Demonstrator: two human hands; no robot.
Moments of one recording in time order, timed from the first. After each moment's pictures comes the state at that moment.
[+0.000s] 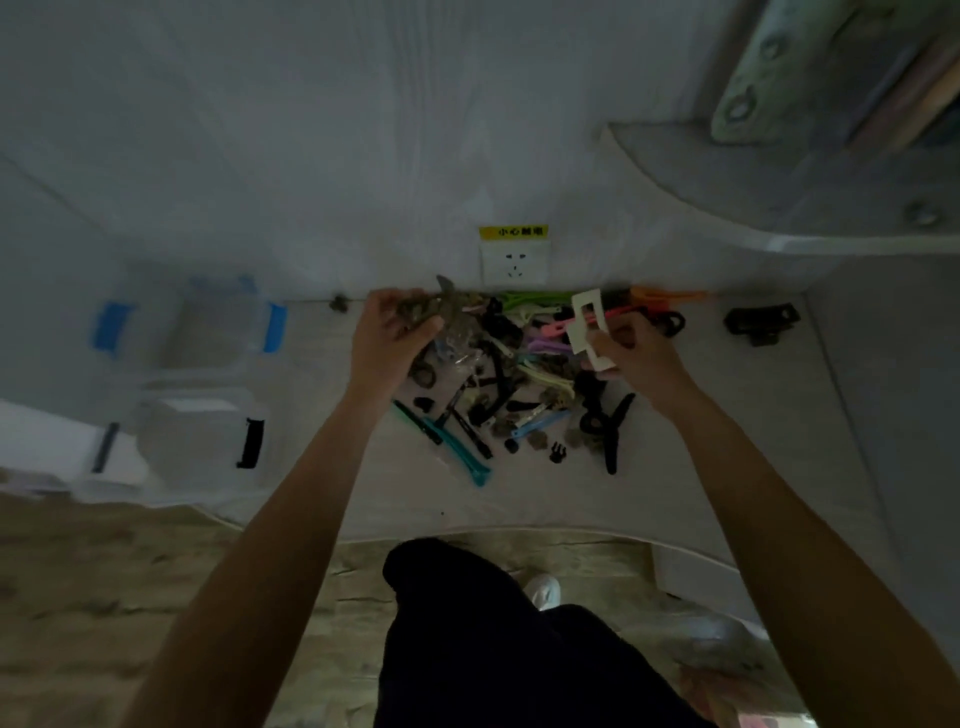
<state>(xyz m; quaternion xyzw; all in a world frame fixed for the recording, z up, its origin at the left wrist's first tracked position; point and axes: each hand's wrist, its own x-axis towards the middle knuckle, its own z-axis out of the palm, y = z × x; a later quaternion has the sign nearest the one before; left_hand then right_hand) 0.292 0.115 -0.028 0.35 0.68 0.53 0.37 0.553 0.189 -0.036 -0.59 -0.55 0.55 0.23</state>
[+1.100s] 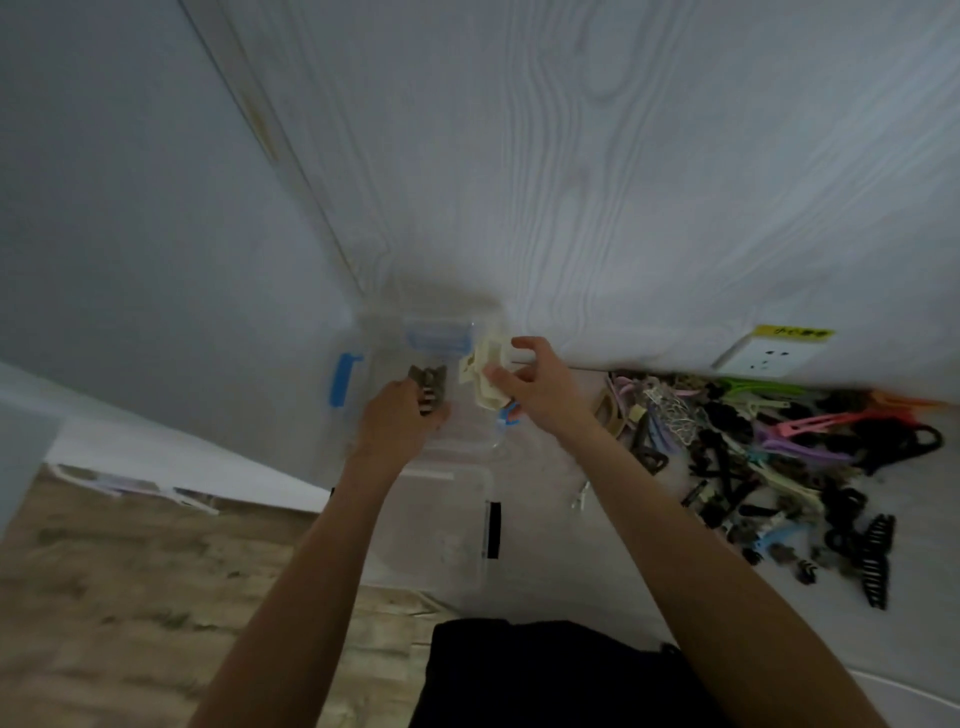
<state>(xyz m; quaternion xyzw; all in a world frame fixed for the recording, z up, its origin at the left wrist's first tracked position) 0.001 0.067 -0.060 0.46 0.85 0.12 0.24 0.165 0.150 -0.028 -0.50 -0.61 0.58 0.19</state>
